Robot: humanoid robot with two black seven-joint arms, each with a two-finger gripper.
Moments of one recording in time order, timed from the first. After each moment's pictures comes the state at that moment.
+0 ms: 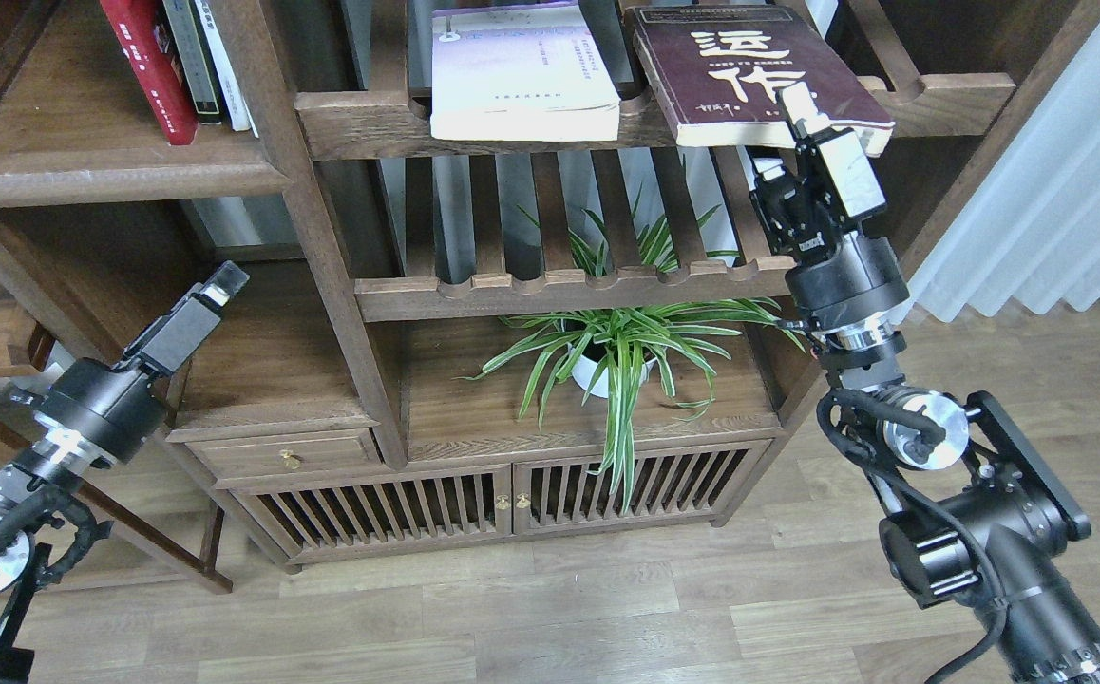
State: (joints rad) left arm -0.07 0.22 -1.55 -1.30 0.26 -0.49 0.28; right arm 0.33 -0.17 1.27 1.27 0.28 0.58 -0.05
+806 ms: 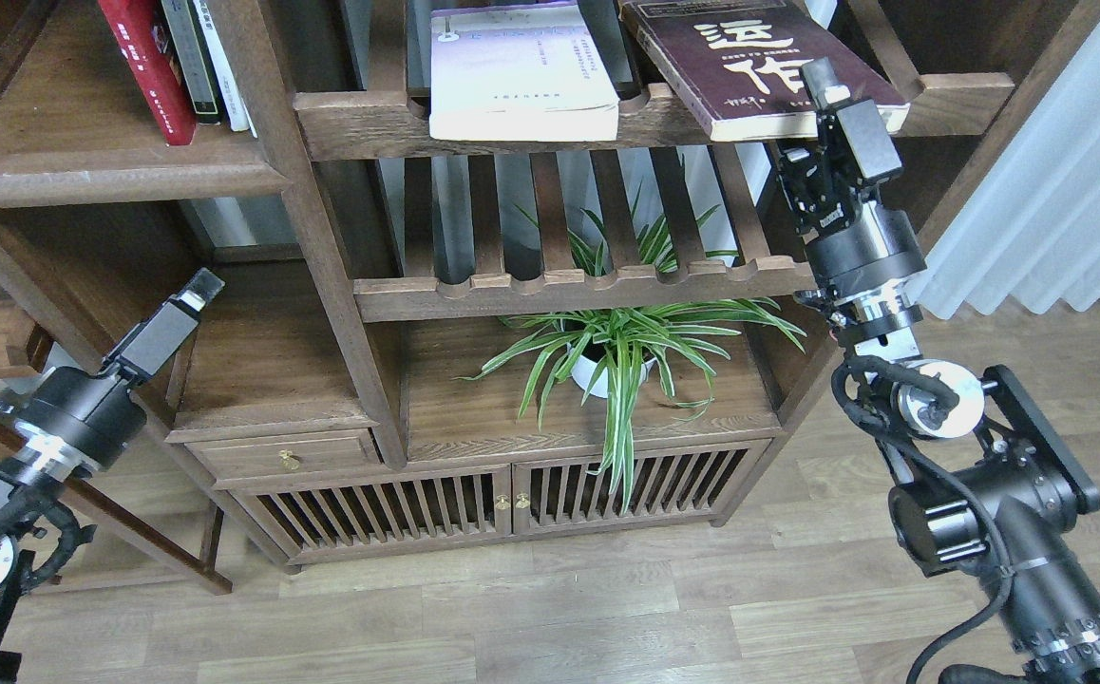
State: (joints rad) left arm -0.07 0.22 -1.57 -1.27 0.26 -0.49 0.28; right arm 0.37 -0.18 1.31 1.24 0.28 0.45 -0.05
